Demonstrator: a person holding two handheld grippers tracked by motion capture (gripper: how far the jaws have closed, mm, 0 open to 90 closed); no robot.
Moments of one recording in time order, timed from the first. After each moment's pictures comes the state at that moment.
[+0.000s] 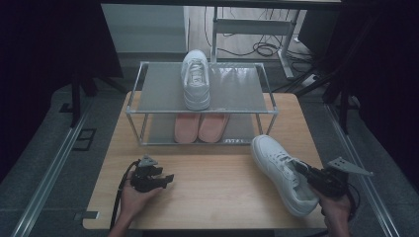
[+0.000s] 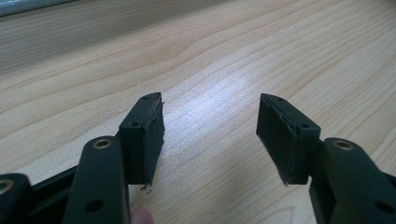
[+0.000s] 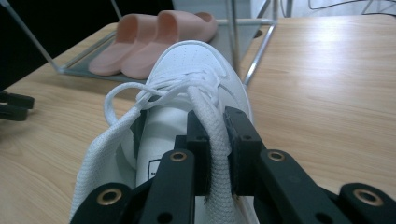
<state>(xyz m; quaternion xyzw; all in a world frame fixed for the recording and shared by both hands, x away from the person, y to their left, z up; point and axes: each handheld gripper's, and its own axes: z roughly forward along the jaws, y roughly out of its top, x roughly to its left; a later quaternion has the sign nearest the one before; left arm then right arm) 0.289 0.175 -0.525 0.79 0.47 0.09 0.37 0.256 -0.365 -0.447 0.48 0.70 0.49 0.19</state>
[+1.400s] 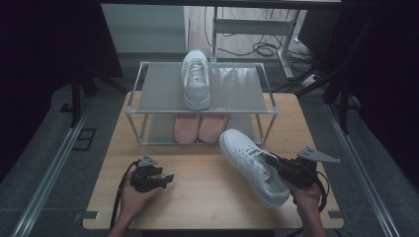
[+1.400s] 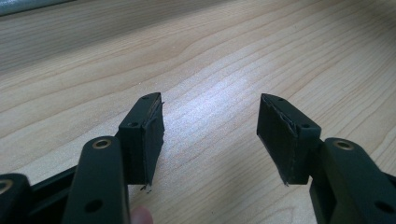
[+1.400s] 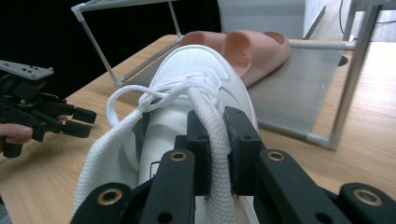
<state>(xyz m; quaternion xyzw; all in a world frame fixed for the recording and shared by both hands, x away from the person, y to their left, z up) 0.289 0.176 -0.525 0.79 0.47 0.09 0.37 0.276 -0.289 -0.433 0.42 0.71 0.54 0.15</state>
